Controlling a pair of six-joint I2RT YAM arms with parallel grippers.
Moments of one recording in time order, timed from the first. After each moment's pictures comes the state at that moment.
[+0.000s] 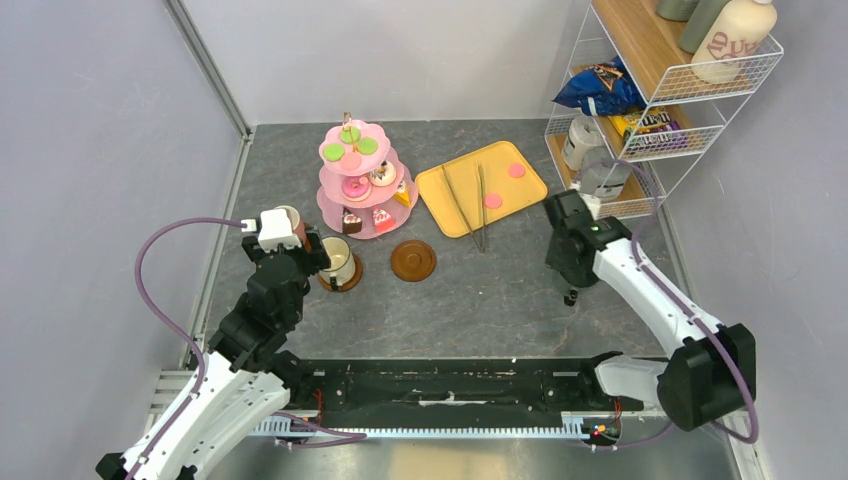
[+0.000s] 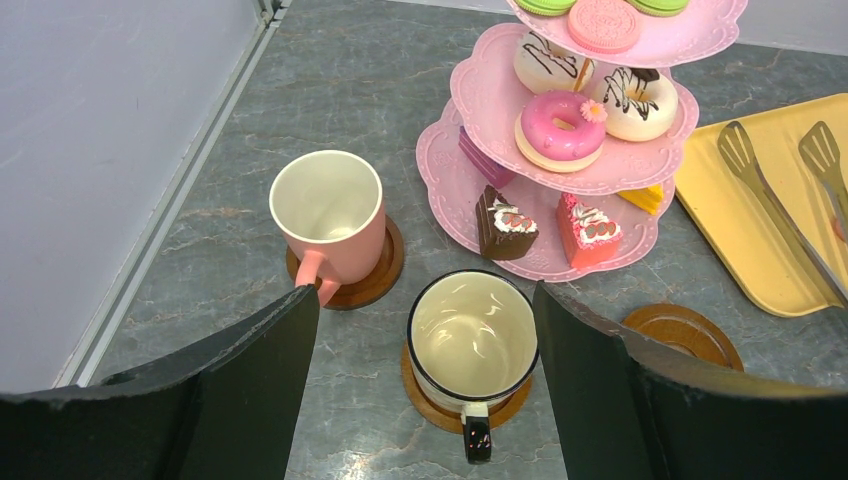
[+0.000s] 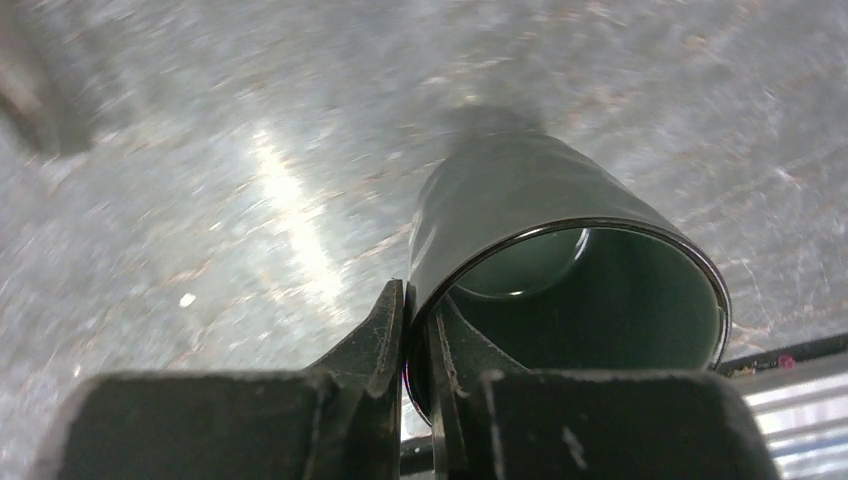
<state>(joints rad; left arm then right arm) -0.58 0.50 0.63 -0.36 -0.73 -0.19 0.29 1.22 0.93 -0.86 0.30 0.58</state>
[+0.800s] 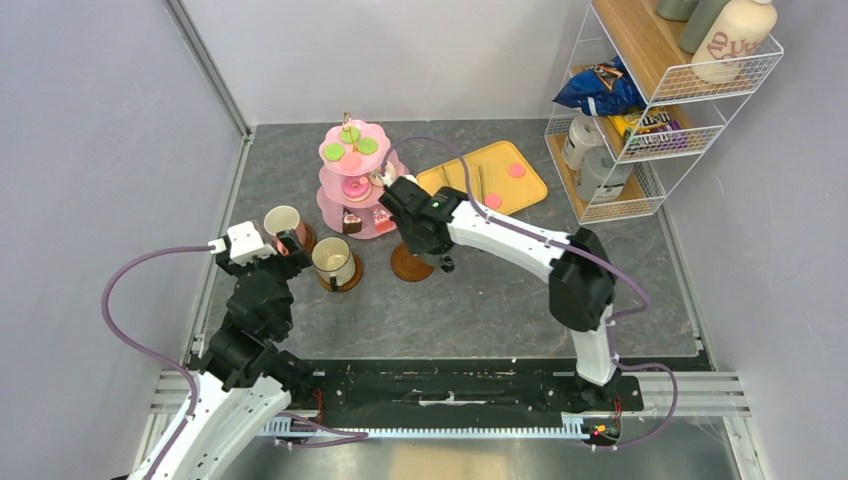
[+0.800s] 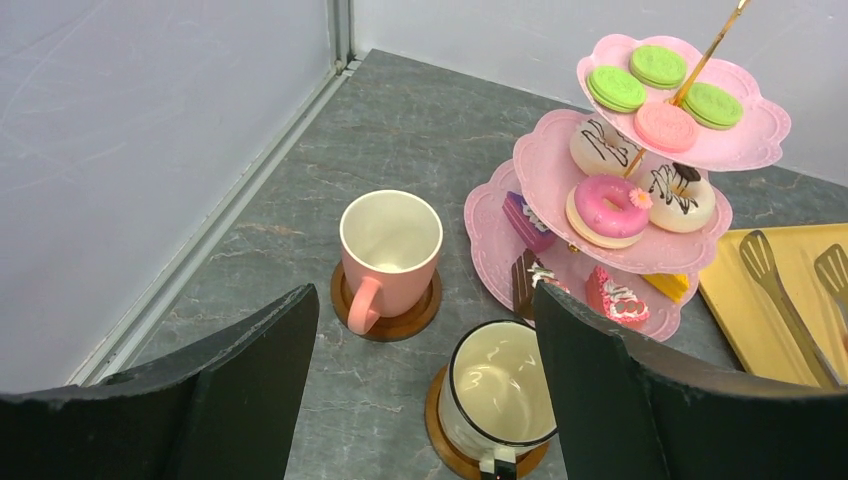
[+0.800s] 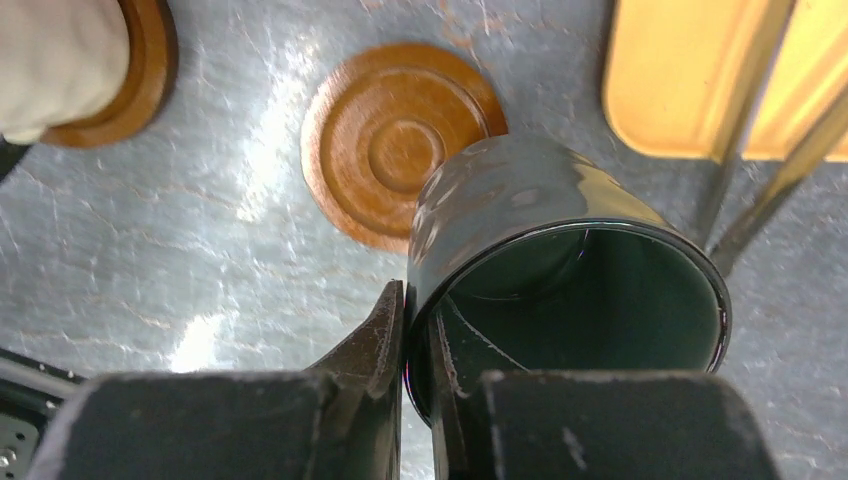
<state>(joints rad) -0.53 0.36 0.59 -0.31 -0.84 -0.19 0.93 1.94 1.71 -0.84 0.24 0.37</state>
